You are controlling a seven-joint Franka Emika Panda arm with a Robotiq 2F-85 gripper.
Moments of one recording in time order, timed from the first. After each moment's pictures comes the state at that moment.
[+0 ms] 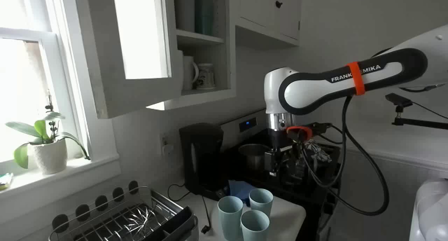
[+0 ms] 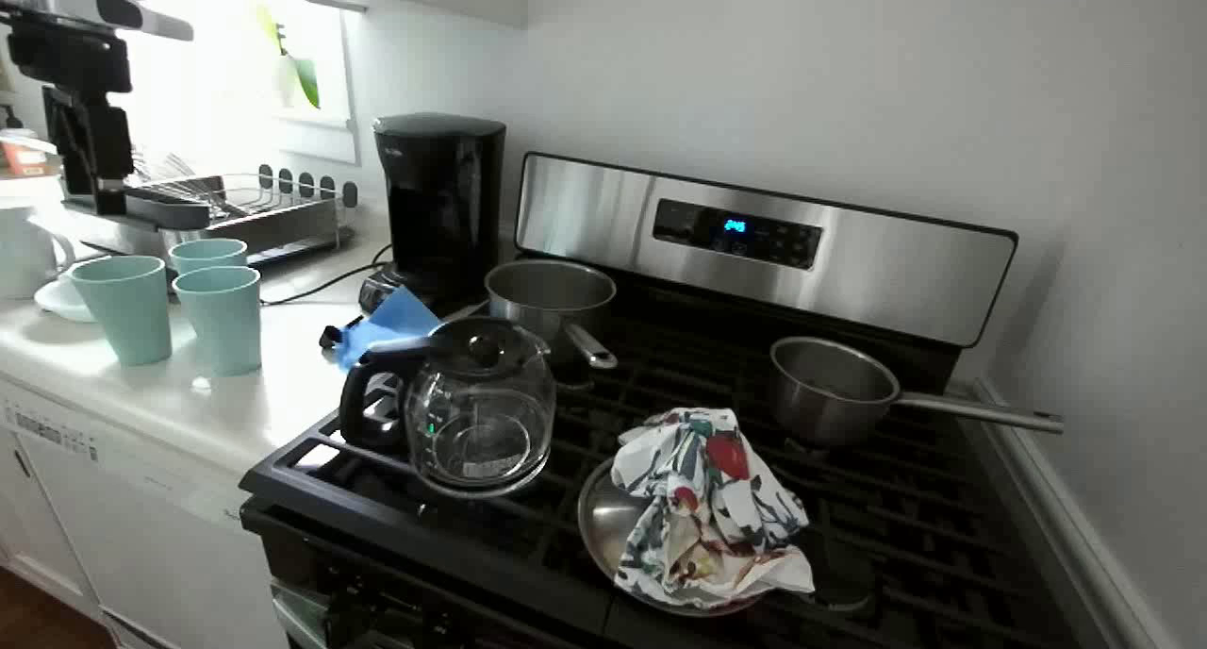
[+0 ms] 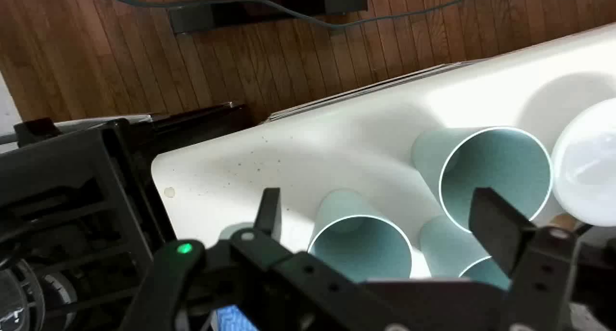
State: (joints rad) arm 0.06 -0.51 0.17 -2.38 0.11 1.76 0.31
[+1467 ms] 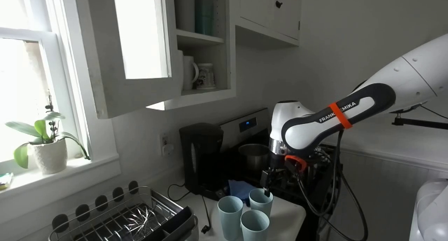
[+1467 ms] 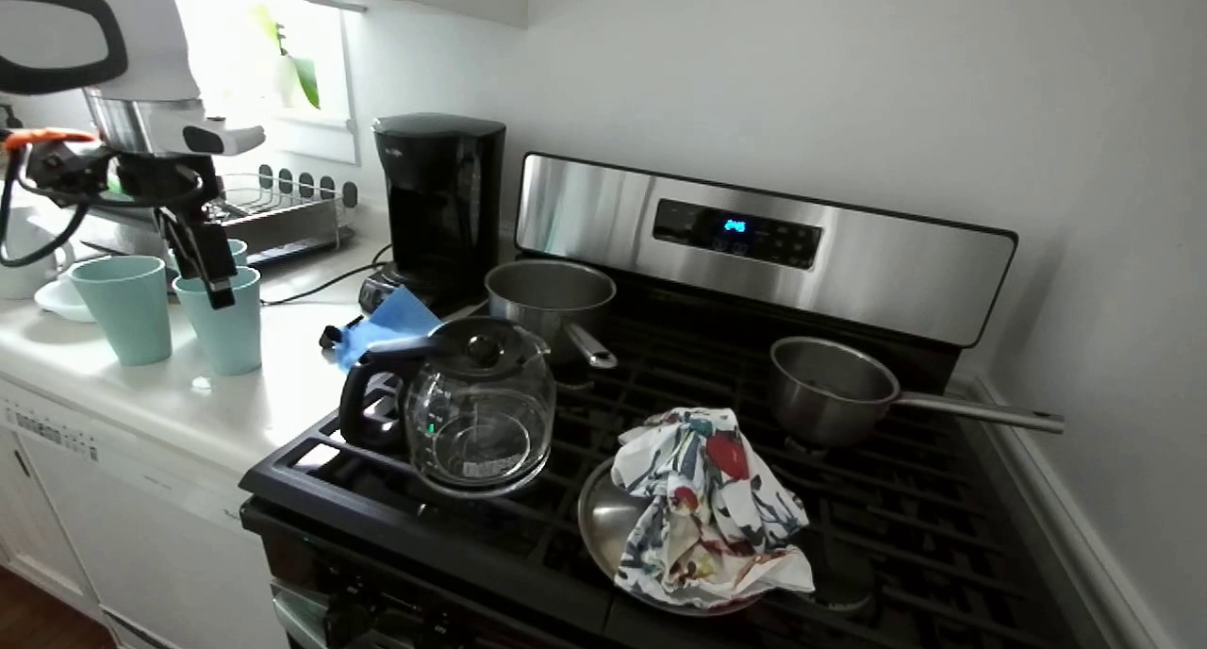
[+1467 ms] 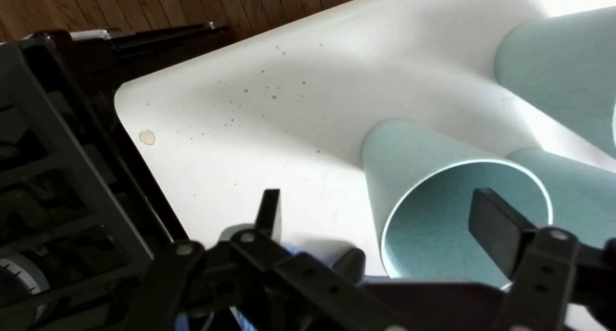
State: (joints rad) arm 0.03 -0.41 0.10 -2.62 0.09 2.29 0.25
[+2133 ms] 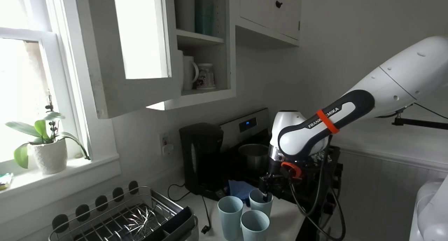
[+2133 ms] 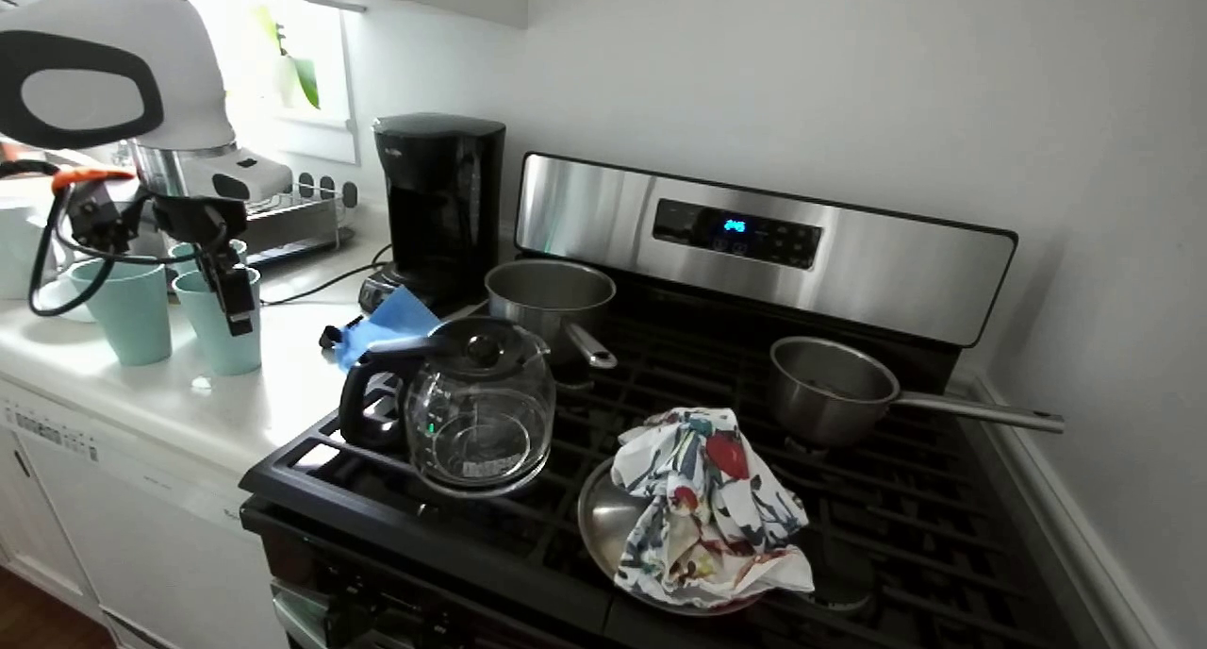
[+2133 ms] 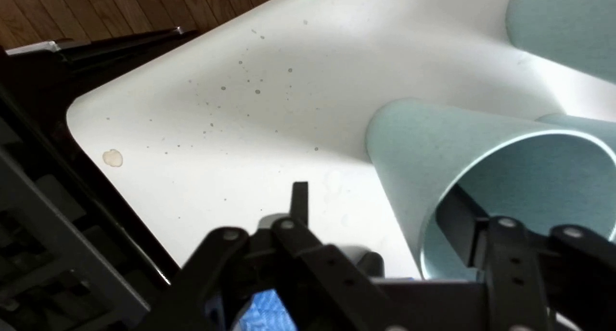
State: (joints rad) arm 0.03 -0.31 0.06 -2.64 0.18 2.43 0.24
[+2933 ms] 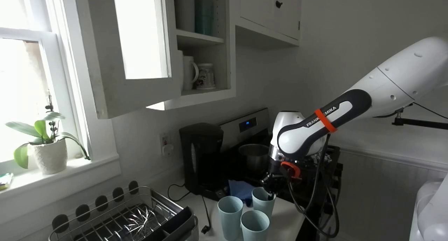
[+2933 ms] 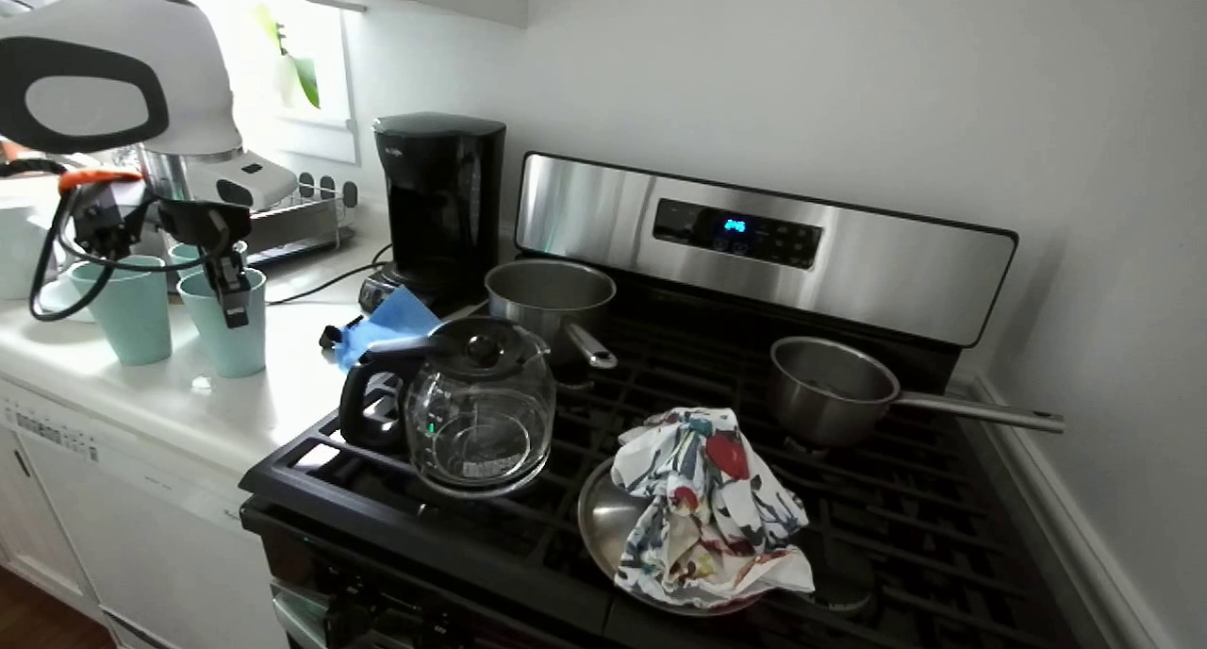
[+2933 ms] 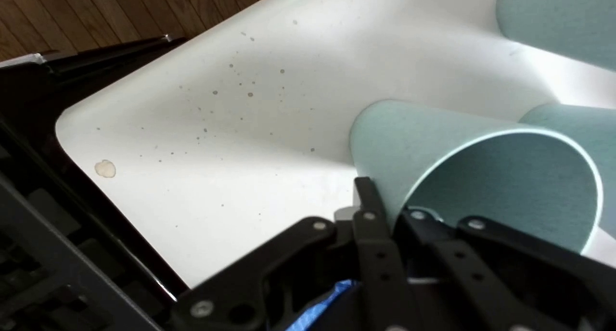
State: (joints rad) arm 0.03 -0.30 0.05 -2.64 0.22 2.43 0.24
